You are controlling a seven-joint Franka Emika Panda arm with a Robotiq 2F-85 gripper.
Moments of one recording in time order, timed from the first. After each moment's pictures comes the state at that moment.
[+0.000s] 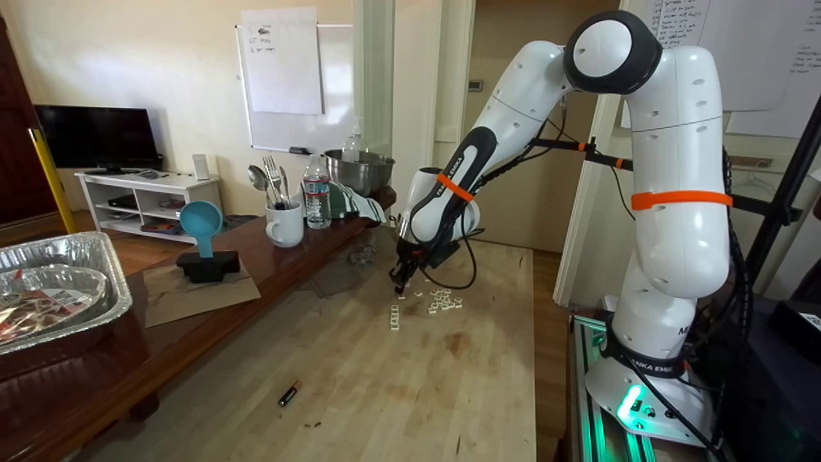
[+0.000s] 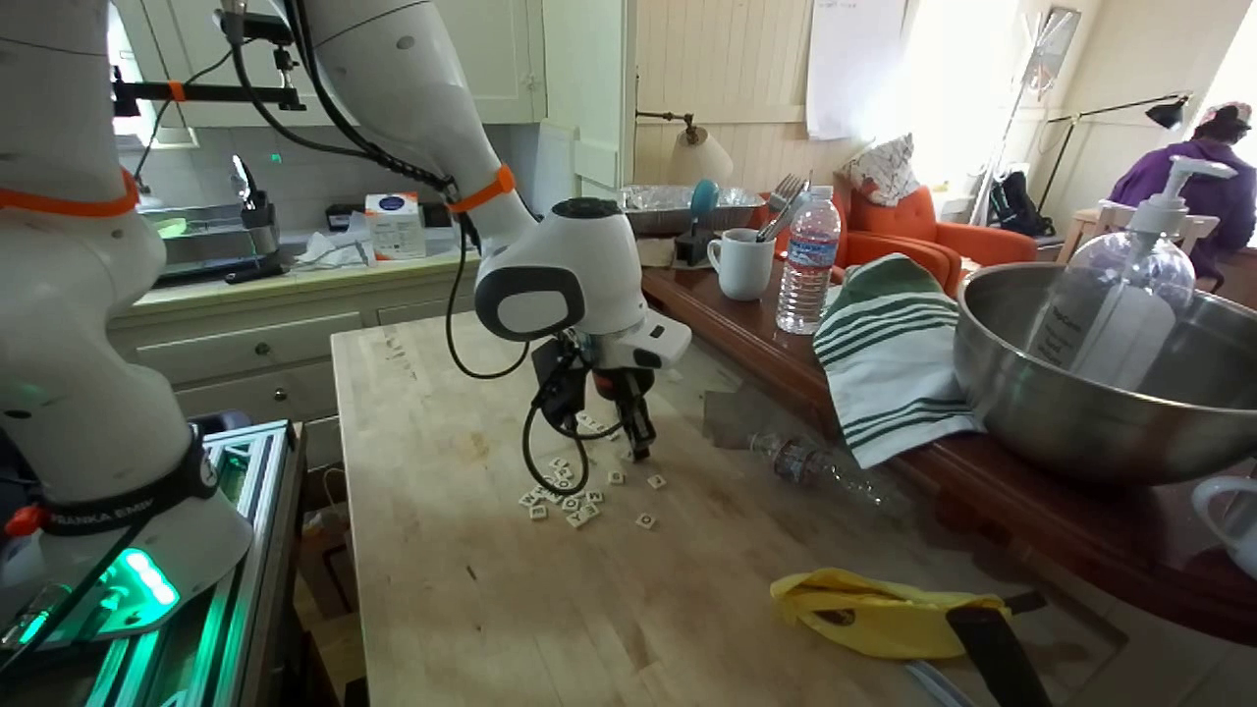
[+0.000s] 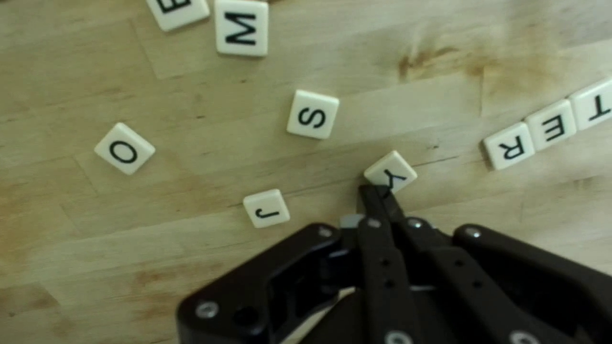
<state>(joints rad) -0.18 0.28 0.03 -2.43 0.11 2.94 -0.14</state>
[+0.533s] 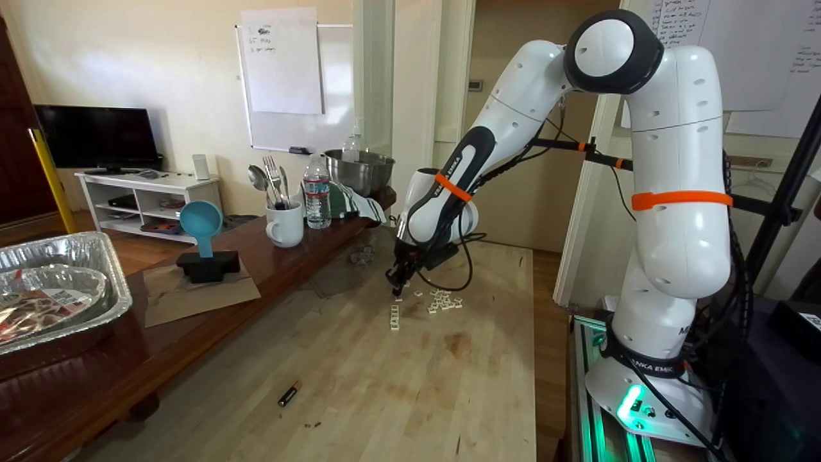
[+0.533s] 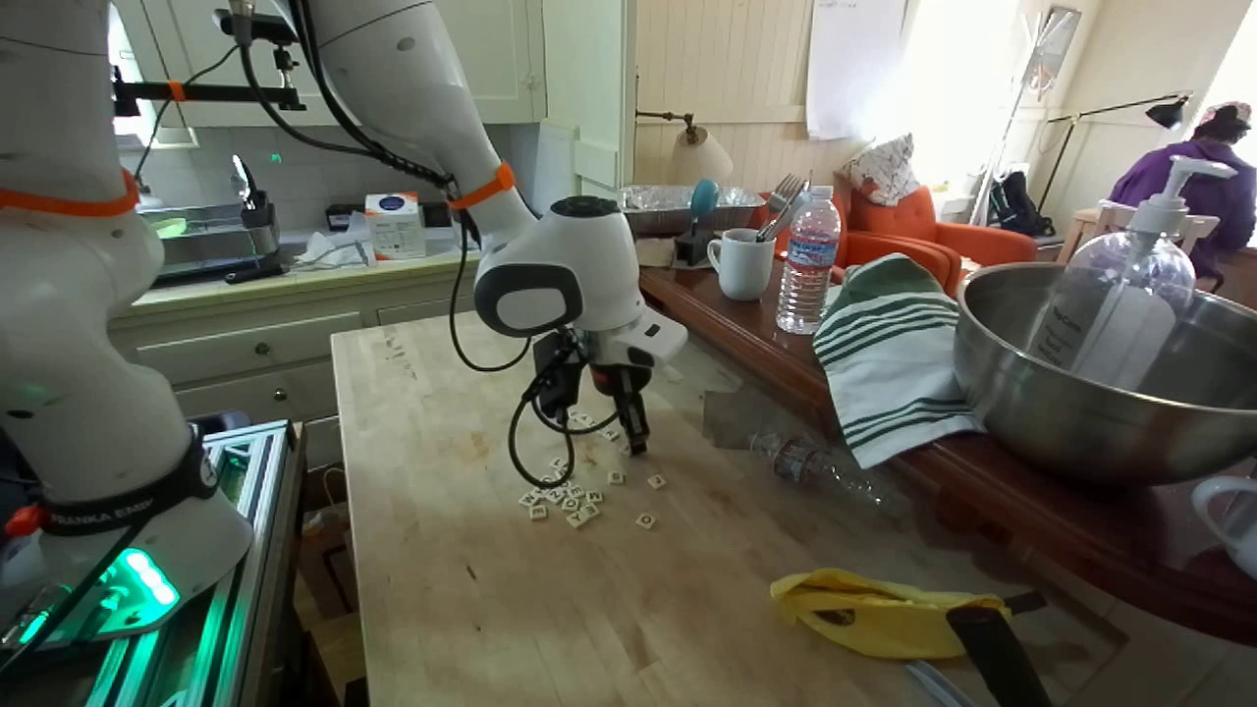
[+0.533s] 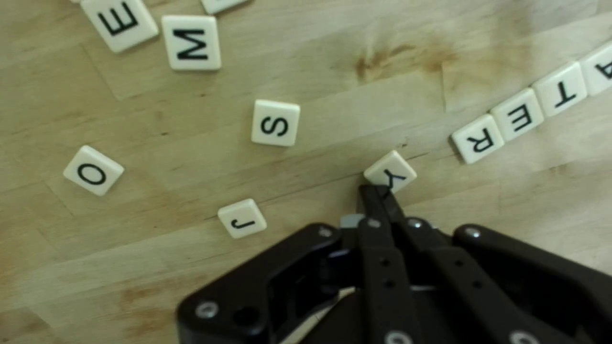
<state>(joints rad) -0.16 0.28 0.04 -2.43 0.15 2.94 -0.07</state>
